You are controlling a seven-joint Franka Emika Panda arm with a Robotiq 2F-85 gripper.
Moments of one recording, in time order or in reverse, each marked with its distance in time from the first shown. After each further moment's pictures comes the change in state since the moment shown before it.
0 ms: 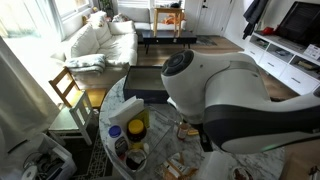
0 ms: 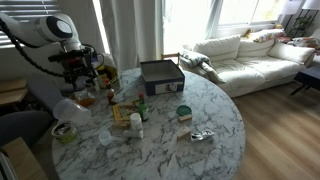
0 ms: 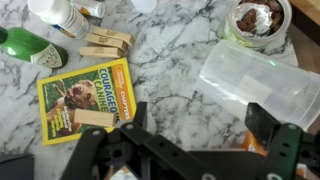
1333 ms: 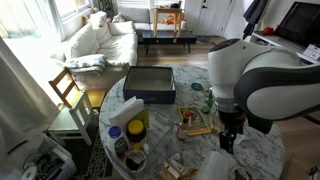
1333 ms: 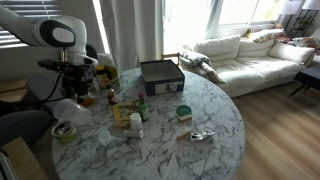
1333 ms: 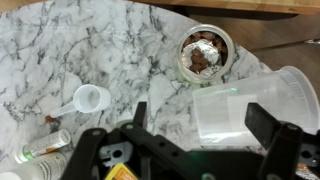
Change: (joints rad) arm -0.111 -0.195 -0.097 -0.233 0.318 0.009 0.297
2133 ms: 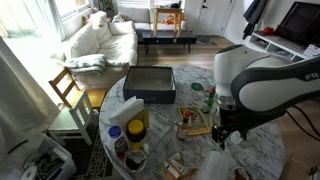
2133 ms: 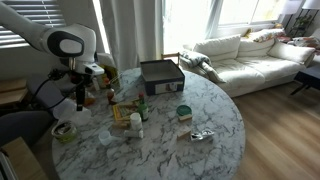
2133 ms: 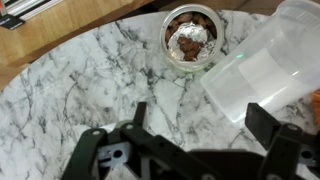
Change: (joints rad) arm -0.054 0.039 -0.040 -0.037 0.088 0.096 0.382
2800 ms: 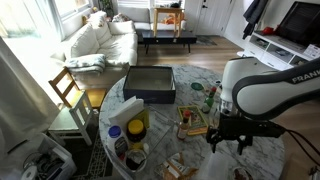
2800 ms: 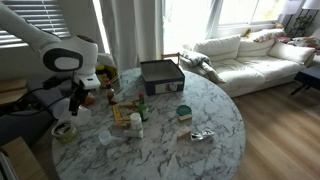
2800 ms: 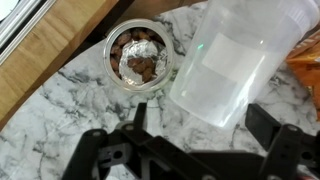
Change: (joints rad) arm -0.014 0.014 -0.013 -0.105 0.243 0.197 0.209
